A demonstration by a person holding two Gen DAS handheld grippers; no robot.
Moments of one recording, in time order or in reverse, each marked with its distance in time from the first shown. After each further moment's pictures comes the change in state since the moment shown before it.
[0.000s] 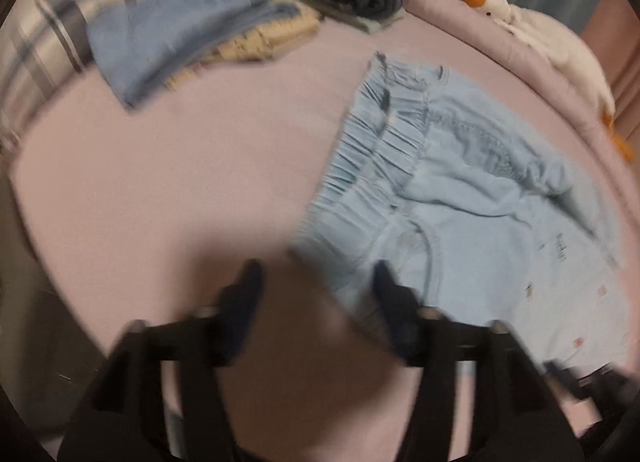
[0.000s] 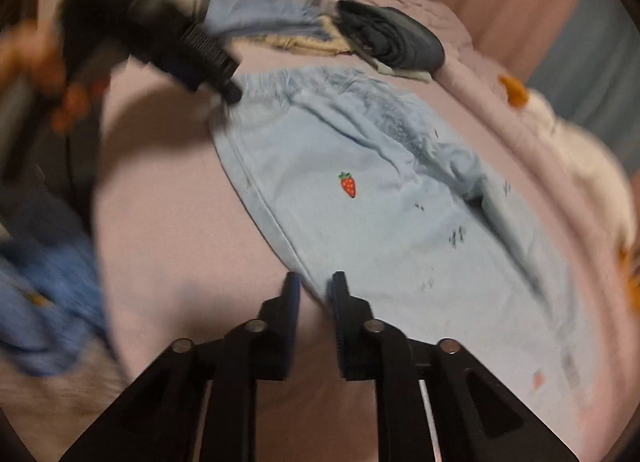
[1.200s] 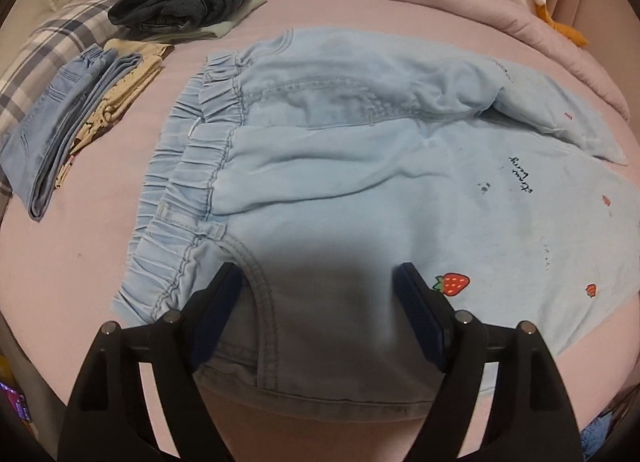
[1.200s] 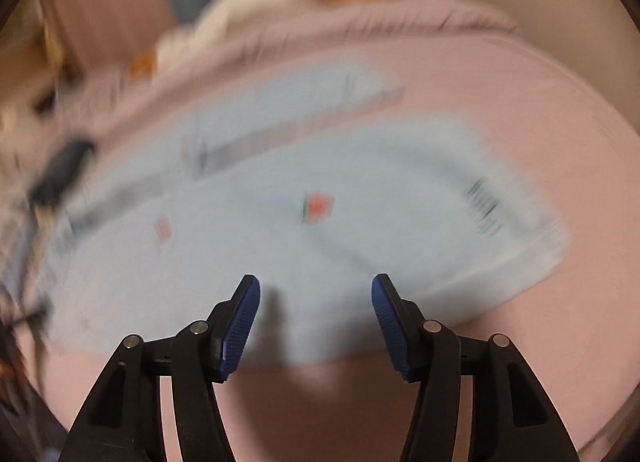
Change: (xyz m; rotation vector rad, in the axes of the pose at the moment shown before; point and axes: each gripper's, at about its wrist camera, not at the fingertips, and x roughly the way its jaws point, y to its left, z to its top) left arm 0.042 -0.091 -0.005 0.364 0.027 -0.087; right arm -0.063 -0.233 -0.210 1.067 0.056 -0.332
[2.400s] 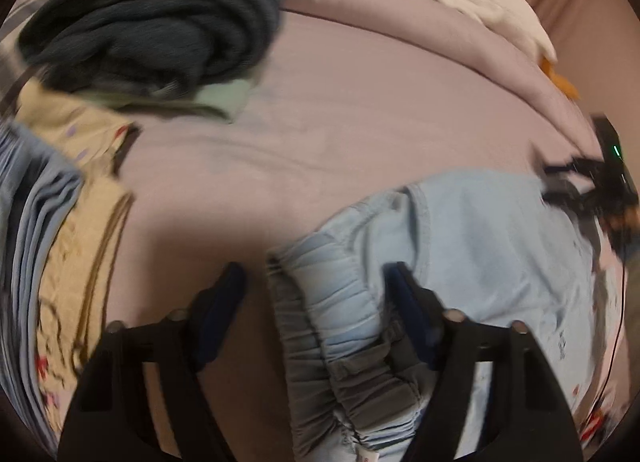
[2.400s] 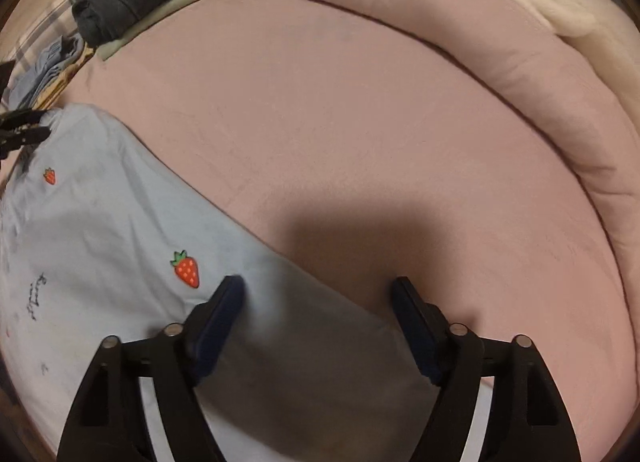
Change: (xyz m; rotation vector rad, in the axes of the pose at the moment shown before) left arm 0.087 0.110 0.171 0.034 0.033 -0.263; right arm 0.189 0.257 0.178 -0.859 0.304 0.221
